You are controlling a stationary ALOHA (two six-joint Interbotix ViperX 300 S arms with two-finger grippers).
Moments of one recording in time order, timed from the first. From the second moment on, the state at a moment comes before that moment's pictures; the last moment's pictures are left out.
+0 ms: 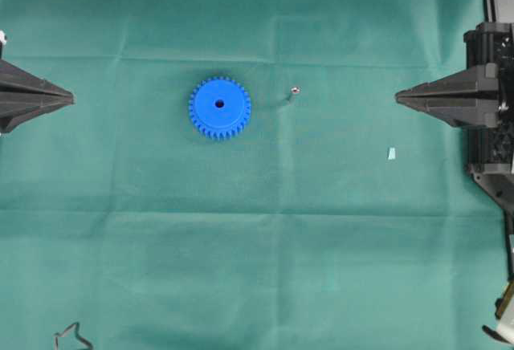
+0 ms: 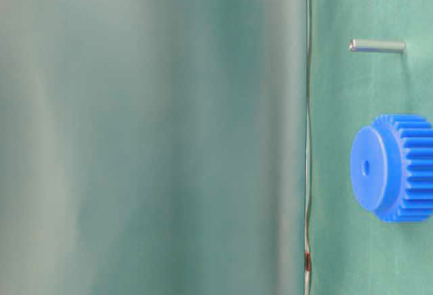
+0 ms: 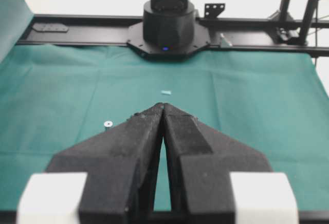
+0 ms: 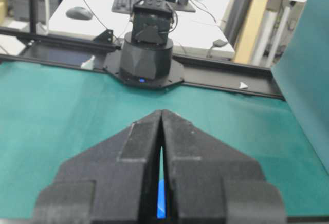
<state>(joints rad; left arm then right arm) 0.00 -0.97 1.18 0.00 -0.29 0.00 0.00 -0.96 1.17 0.00 -0.29 0.00</state>
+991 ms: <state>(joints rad) 0.00 -0.97 1.17 0.02 -0.22 -0.01 -0.11 -0.70 1.08 0.02 -0.20 0.00</state>
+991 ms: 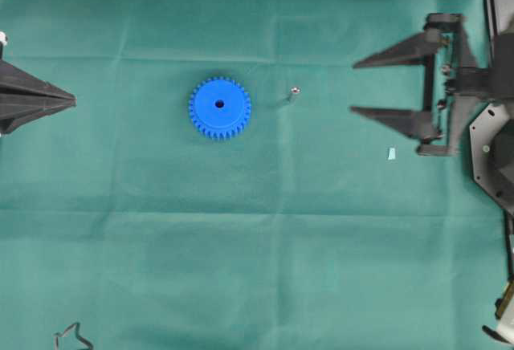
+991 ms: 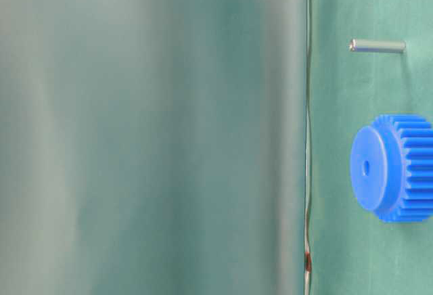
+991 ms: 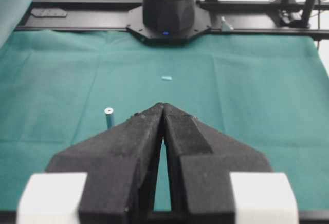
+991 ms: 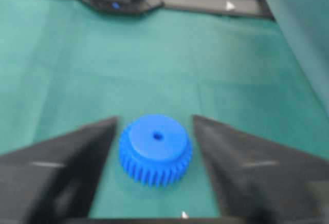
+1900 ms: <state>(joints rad) 0.00 -0.97 1.17 0.02 -0.21 0.00 -0.21 -0.03 1.01 0.13 -0.45 0.01</state>
